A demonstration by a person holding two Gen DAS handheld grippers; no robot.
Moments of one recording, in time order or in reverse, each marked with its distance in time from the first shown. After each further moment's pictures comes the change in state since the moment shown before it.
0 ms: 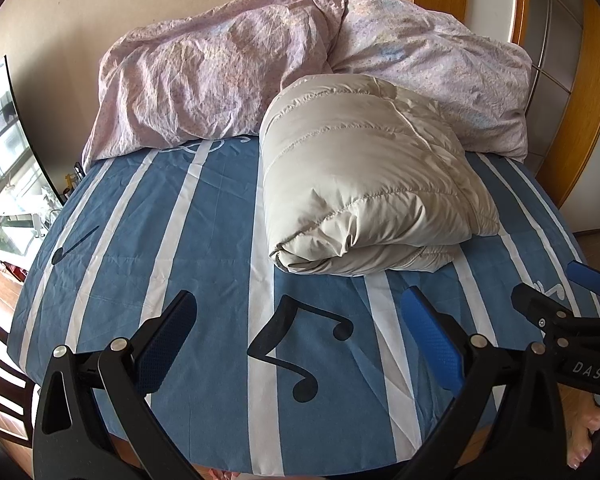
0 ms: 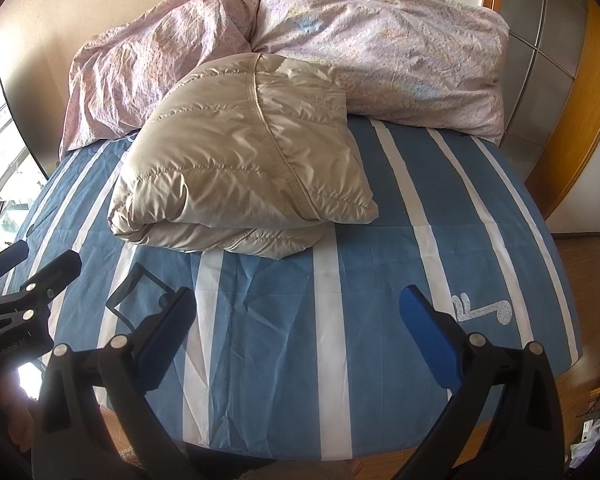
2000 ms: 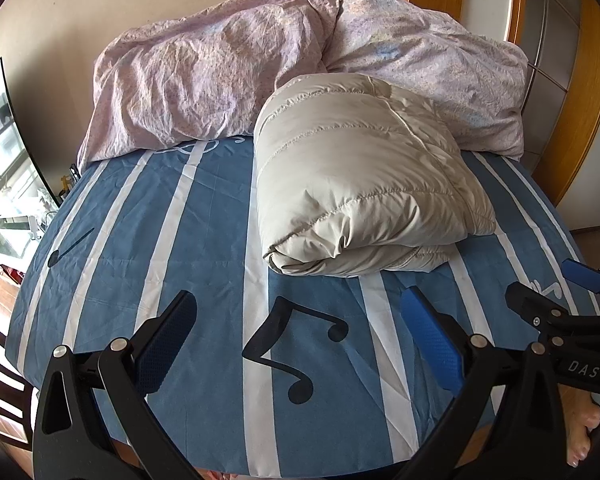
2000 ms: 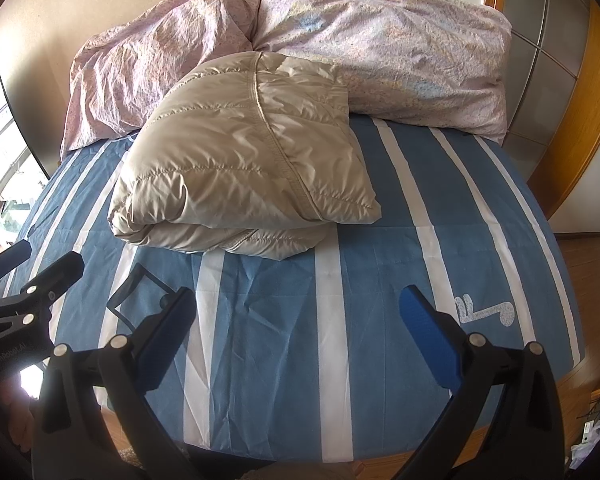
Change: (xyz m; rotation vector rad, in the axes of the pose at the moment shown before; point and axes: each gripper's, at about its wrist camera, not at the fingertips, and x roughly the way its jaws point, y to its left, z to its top) left arm 0.002 -0.003 0.001 0.012 0.000 -0.014; right arm 0.004 -0.001 0.002 -0.003 0.005 0.010
